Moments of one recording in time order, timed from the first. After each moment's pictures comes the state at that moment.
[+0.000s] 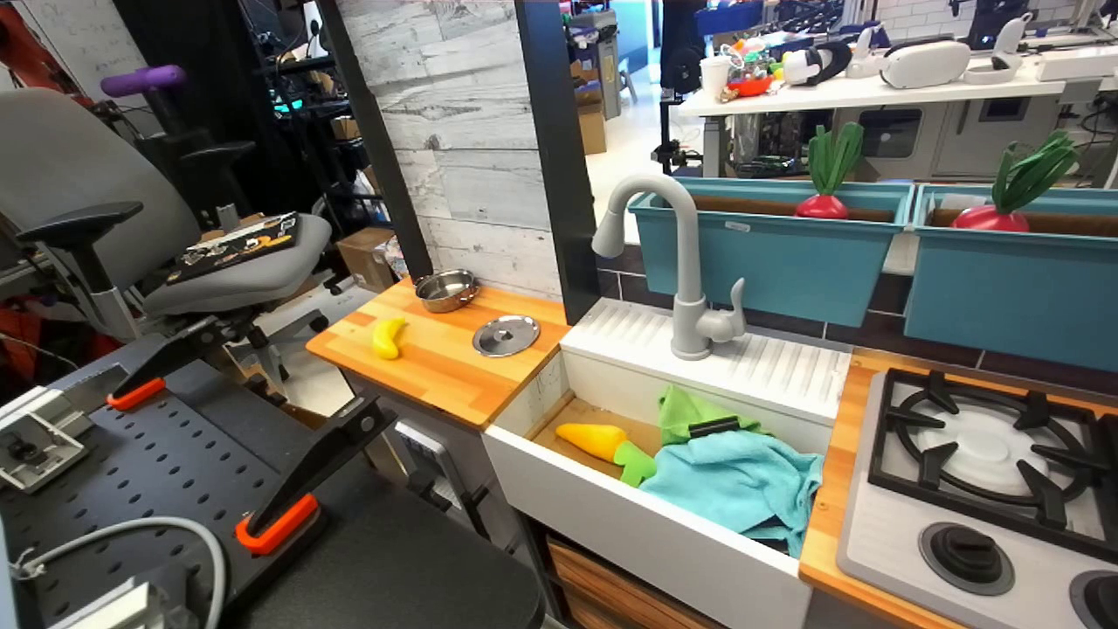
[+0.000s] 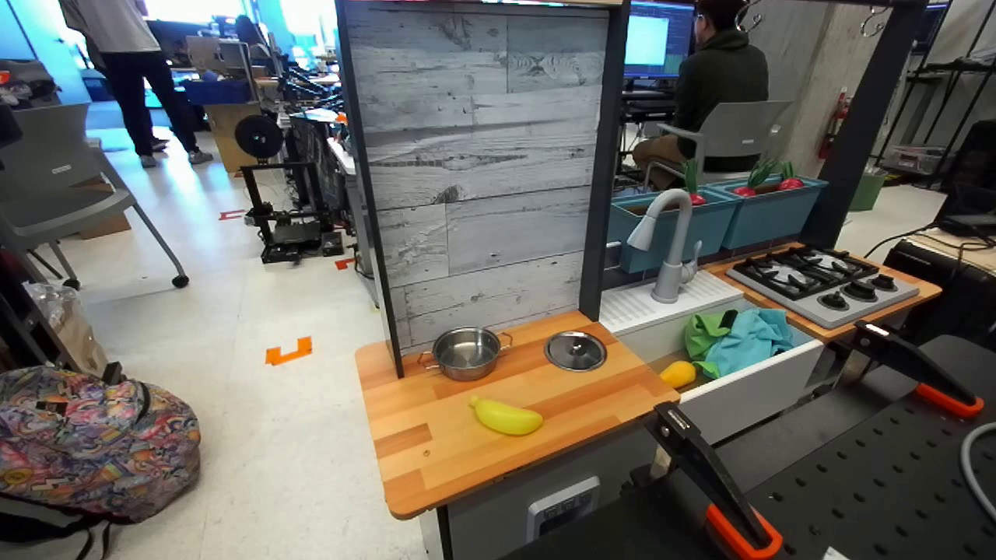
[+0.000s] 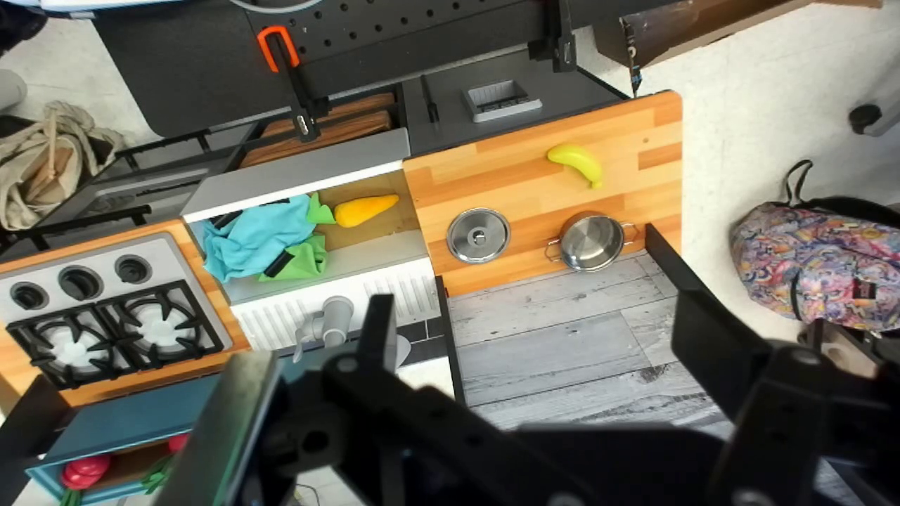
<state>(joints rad) -0.03 -0.95 0.03 -2.66 0.06 1.93 0.17</state>
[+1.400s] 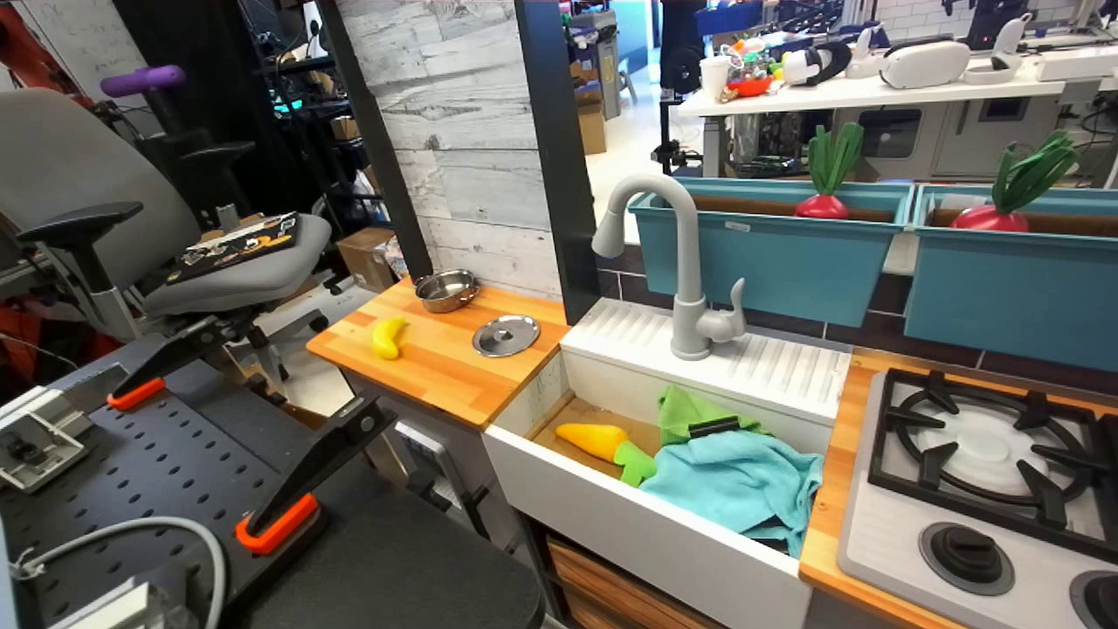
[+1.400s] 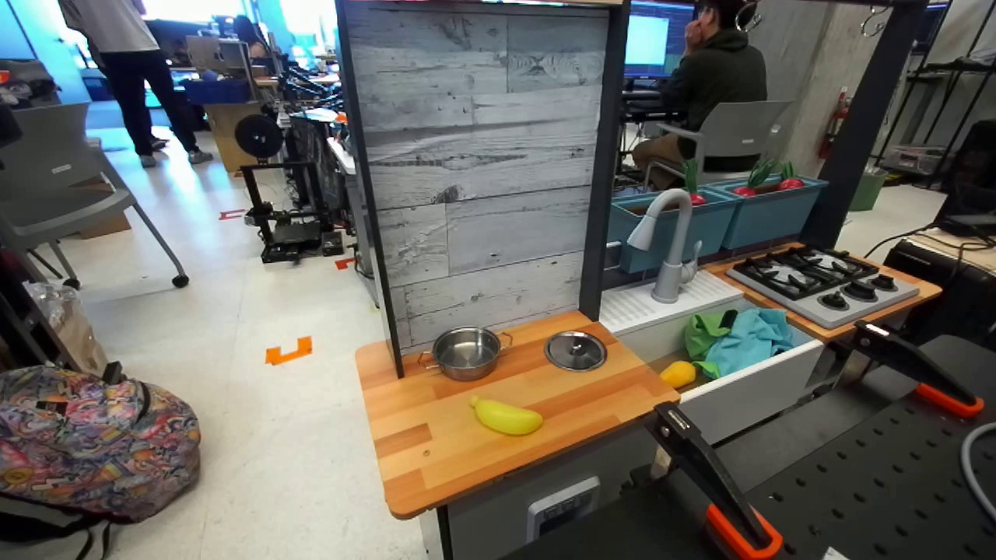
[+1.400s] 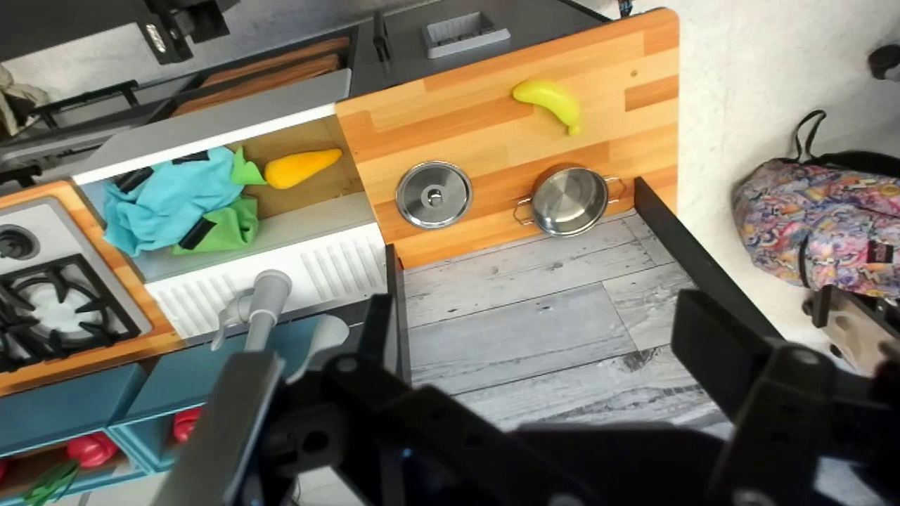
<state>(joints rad) -0.01 -0.56 0.19 -2.68 0.12 2.40 0.28</state>
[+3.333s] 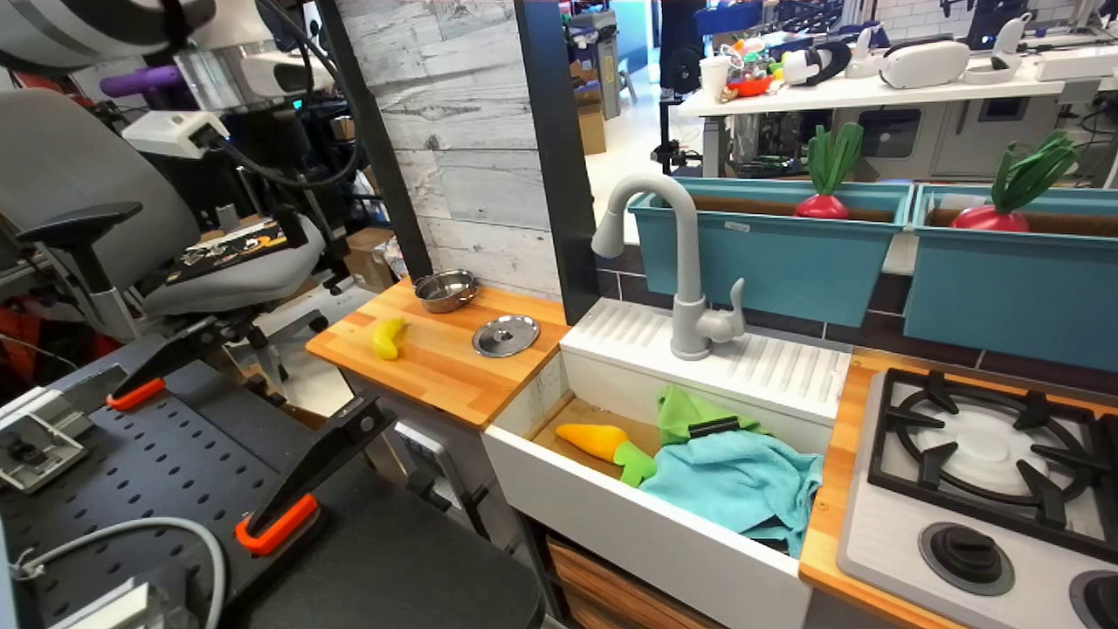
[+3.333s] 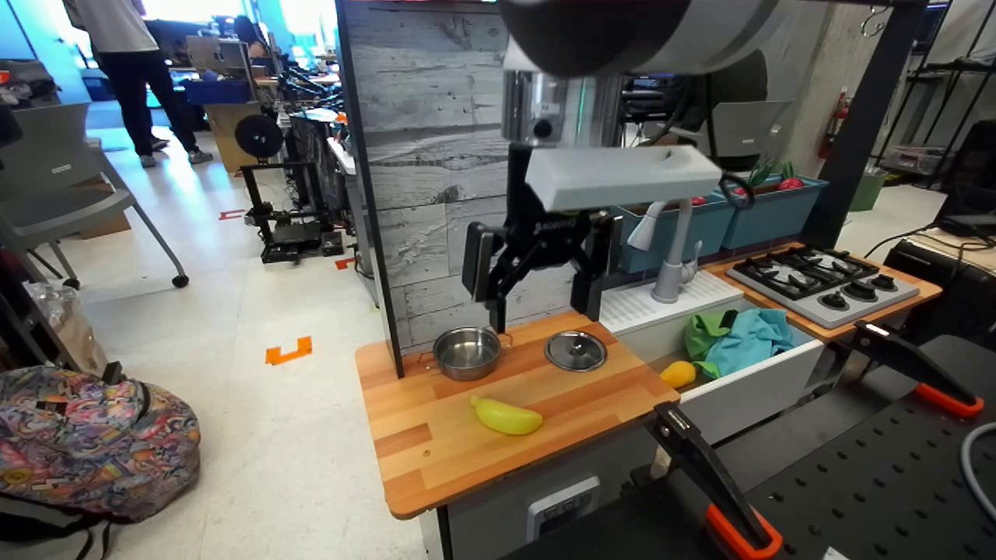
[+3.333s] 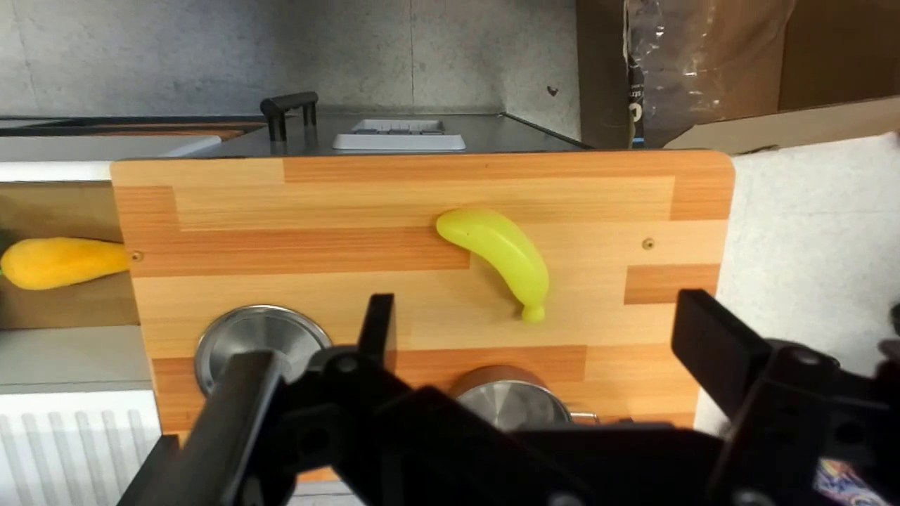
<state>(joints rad) 0.21 0.46 0.12 -2.28 -0.05 2.74 0.30</state>
